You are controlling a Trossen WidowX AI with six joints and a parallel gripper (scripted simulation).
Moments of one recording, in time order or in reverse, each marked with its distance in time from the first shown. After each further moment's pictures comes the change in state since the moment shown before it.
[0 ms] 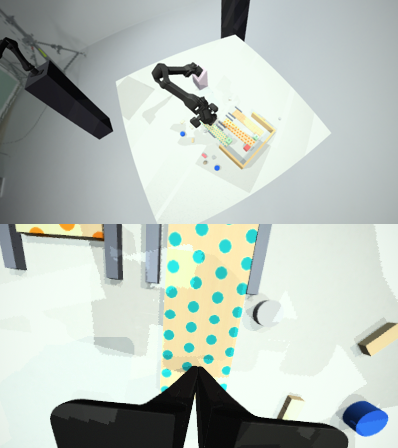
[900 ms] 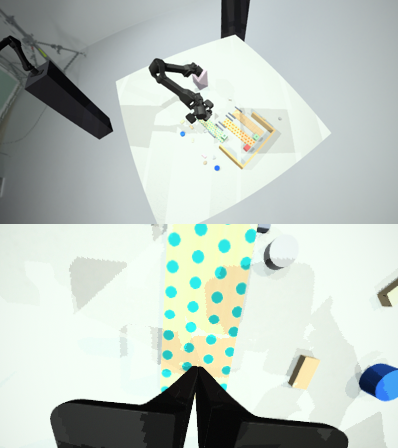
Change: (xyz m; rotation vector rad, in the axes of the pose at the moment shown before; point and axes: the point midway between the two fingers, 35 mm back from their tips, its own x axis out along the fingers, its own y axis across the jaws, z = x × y) arm 0.000 -0.001 -0.040 -0.002 -0.001 0.000
